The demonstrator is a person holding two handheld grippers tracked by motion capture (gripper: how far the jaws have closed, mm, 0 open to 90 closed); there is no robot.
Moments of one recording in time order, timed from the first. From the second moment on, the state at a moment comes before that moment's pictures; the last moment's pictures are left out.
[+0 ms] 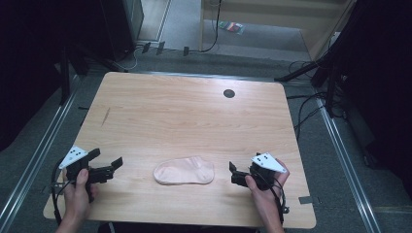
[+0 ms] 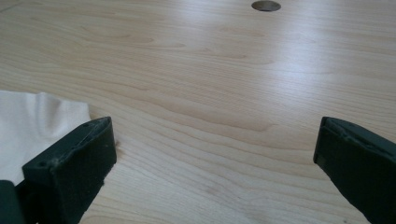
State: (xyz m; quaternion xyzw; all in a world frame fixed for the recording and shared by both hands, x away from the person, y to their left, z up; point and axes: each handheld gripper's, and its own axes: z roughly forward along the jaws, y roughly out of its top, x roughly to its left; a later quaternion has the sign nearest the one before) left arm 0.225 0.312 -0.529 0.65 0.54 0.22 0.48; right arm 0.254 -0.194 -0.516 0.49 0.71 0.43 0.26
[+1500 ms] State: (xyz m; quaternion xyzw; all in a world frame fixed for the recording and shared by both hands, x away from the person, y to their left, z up) left arm 0.197 0.398 -0.547 0.64 0.57 0.27 0.44; right arm 0.222 -0.345 -0.545 0.58 0.64 0.41 0.29
